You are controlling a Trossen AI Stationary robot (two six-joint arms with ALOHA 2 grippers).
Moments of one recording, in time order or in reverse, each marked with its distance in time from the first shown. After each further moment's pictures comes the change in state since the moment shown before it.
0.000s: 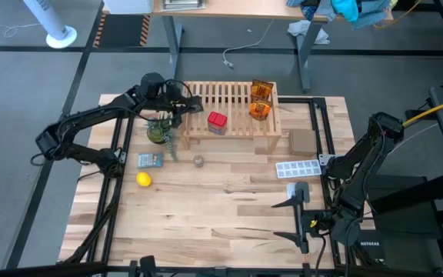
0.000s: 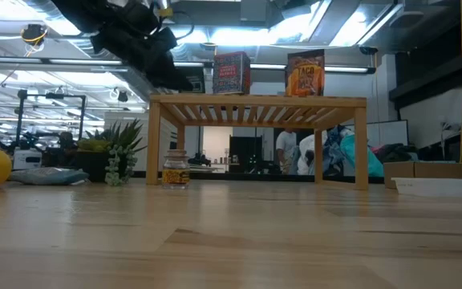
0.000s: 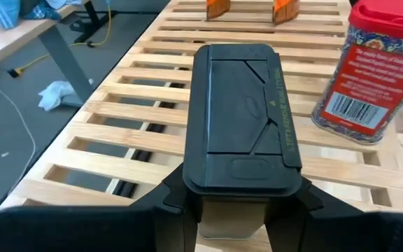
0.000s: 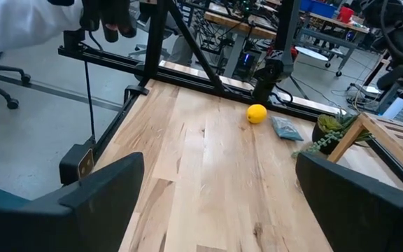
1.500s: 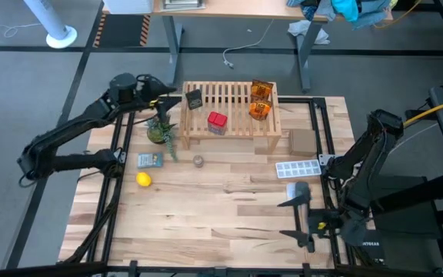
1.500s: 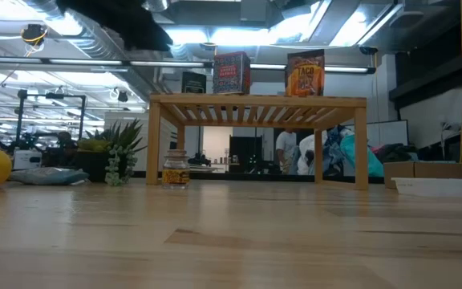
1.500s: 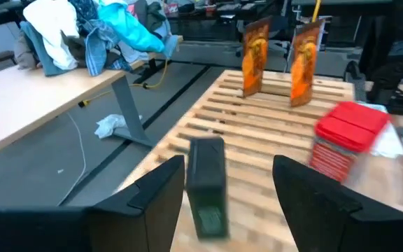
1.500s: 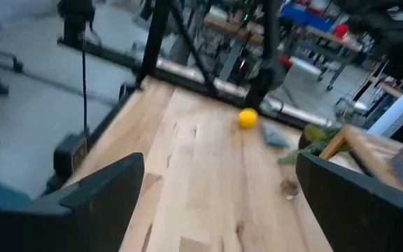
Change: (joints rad) left arm -0.026 -0.311 -0.003 -0.048 -0.158 -0.164; right arm 0.050 -0.040 -0.001 -0.071 0.051 -0.051
